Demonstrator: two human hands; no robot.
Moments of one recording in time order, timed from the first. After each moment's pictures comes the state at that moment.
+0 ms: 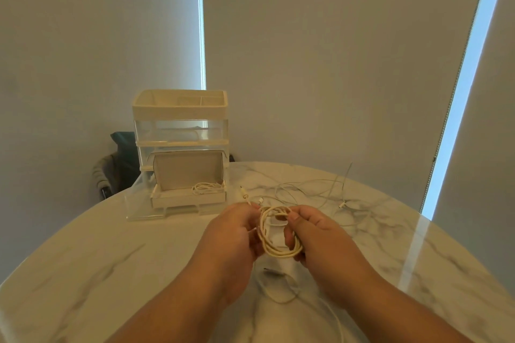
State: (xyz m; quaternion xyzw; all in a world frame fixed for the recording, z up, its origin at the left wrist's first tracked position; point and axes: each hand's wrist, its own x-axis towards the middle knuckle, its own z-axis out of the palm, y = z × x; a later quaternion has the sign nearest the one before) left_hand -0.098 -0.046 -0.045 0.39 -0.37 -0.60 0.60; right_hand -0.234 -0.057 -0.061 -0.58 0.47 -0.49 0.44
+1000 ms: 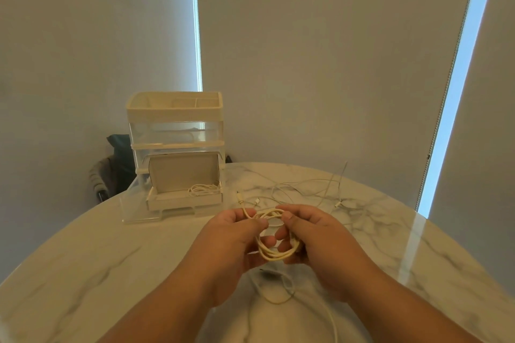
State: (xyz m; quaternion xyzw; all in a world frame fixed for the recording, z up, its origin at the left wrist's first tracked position) left_hand -0.089 -0.053 -0.052 0.43 -0.40 -0.59 0.55; right_hand -0.244 -0.066 -0.062 -0.55 0.44 -0.50 0.50
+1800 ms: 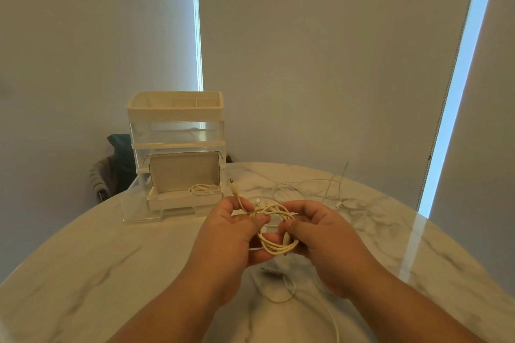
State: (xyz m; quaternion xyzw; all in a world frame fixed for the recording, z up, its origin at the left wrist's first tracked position) left_hand -0.093 -0.046 -0.046 0.41 -0.43 -0.54 0.59; right_hand -0.249 -0.074 -0.064 -0.55 0.41 -0.52 0.50
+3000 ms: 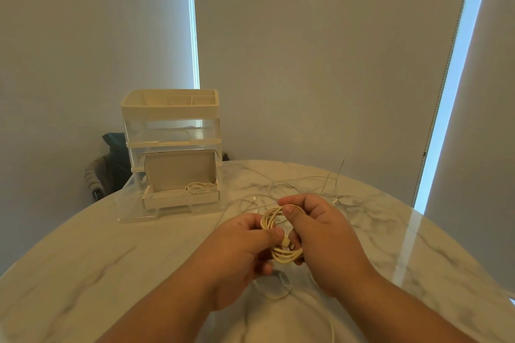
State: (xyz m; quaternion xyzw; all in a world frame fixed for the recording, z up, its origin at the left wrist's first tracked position) left_hand -0.101 -0.045 -0.052 0.41 -0.48 -0.61 0.47; right_hand -0.242 -0.058 -0.057 -0.57 0.44 -0.57 0.40
